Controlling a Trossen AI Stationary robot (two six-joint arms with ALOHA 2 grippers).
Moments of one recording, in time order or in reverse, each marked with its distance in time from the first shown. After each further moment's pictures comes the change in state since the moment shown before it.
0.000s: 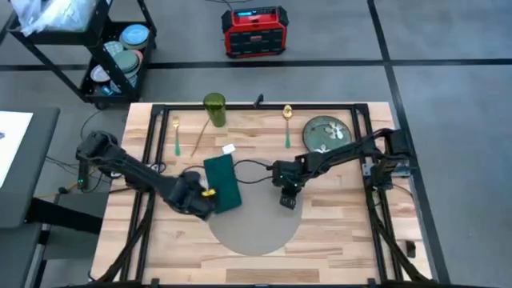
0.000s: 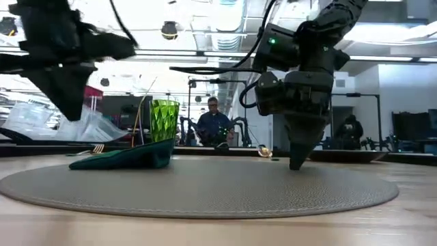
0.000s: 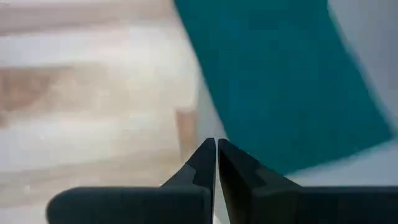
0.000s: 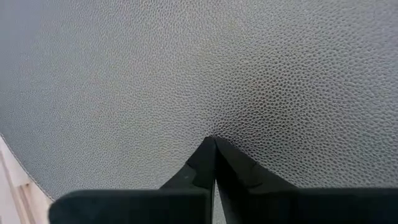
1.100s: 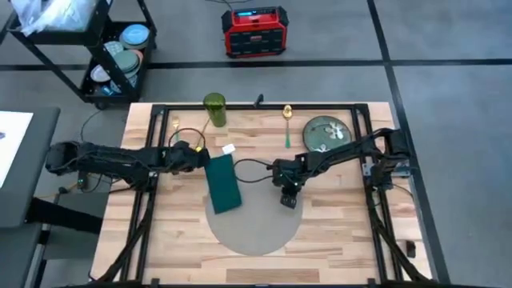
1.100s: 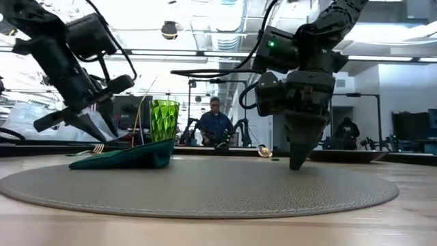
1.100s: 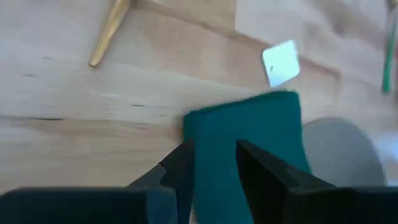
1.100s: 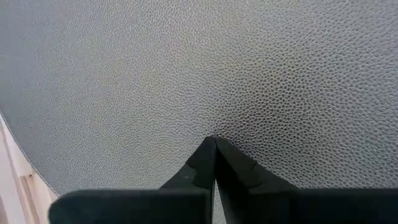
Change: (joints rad) left arm 0.671 -0.391 -0.510 0.638 0.210 0.680; right arm -0.016 0.003 -0.002 0.008 -0.048 -0.048
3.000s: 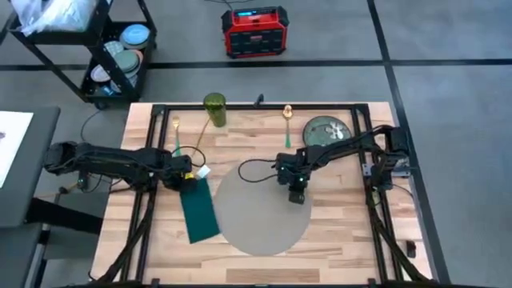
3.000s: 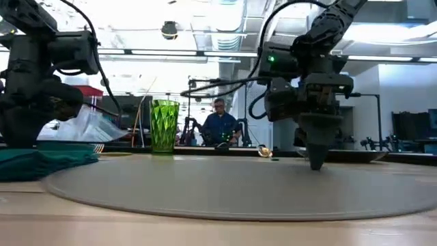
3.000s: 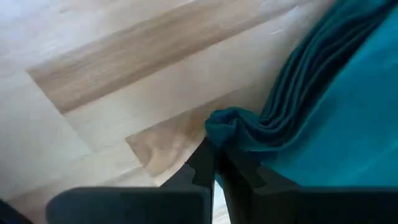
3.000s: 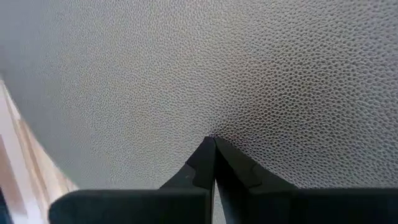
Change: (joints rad) left arm -0.080 -0.054 0.006 -0.485 0.473 0.337; right arm -0.084 -0.001 0.000 -0.192 -0.097 -0.208
